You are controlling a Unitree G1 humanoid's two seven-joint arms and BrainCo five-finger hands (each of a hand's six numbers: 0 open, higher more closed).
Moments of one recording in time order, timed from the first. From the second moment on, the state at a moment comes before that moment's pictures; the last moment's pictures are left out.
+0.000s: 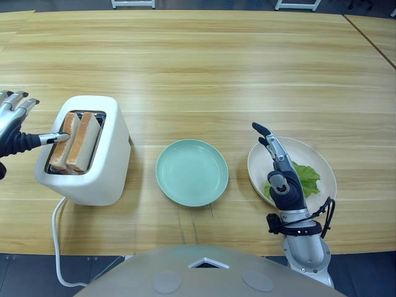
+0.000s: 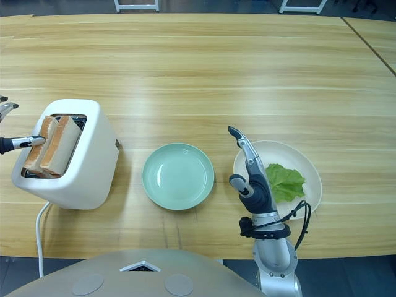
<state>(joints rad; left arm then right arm) 0.33 0.86 0.46 -0.63 0.97 0.06 -0.64 0.67 -0.17 0.02 -0.69 -0.28 -0.25 0.08</state>
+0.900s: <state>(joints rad) 0.29 0.81 0.40 -0.63 0.90 0.04 -0.63 0.68 -0.17 0.02 -0.69 -0.31 -0.27 0.06</state>
